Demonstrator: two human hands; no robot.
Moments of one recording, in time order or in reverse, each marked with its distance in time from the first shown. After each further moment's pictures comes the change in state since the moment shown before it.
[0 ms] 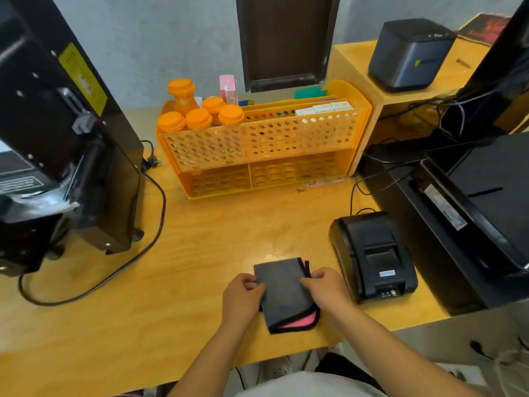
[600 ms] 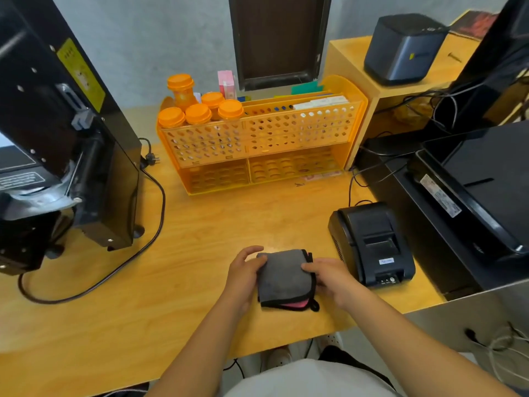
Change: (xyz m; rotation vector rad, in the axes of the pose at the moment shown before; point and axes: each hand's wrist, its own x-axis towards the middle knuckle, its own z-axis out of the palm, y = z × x) left_hand 0.008 0.025 -0.014 -0.654 -0.218 -0.115; right_hand -0.002 -0.008 -0.012 0.400 -0.182 0.157
